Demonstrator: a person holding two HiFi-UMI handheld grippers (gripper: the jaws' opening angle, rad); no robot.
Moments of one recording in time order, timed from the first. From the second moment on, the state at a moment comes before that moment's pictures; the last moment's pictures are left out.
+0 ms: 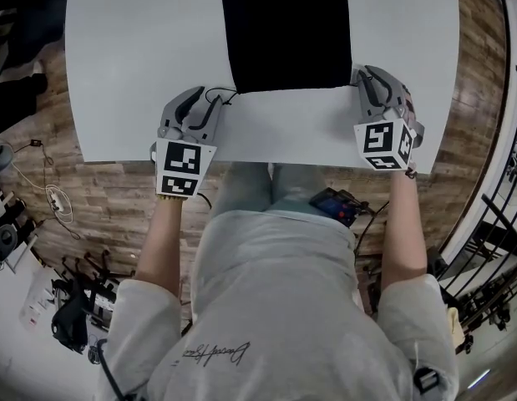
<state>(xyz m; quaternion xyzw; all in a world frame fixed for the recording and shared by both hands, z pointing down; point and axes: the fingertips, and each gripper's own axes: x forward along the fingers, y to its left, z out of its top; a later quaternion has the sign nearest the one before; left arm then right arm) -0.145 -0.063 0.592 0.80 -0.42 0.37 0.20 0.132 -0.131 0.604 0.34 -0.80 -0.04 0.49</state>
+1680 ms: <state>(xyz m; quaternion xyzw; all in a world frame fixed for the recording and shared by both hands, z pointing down) -0.162 -0.122 0.589 0.74 -0.56 0.37 0.07 0.129 -0.118 0.594 0.38 -0.81 0.00 0.45</state>
